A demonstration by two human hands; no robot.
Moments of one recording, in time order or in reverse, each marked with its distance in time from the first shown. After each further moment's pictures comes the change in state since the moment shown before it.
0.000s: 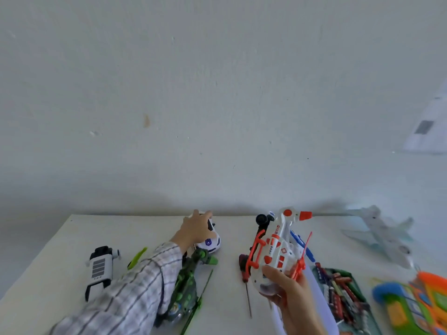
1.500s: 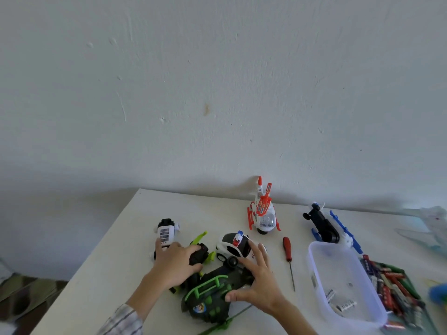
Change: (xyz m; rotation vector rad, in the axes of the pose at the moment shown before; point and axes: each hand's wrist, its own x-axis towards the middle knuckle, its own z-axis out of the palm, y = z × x) left_hand -0.204 -0.106 0.012 0.228 0.046 -0.230; right_hand 0.022 0.132 0.058 -1.155 -0.576 -0.375
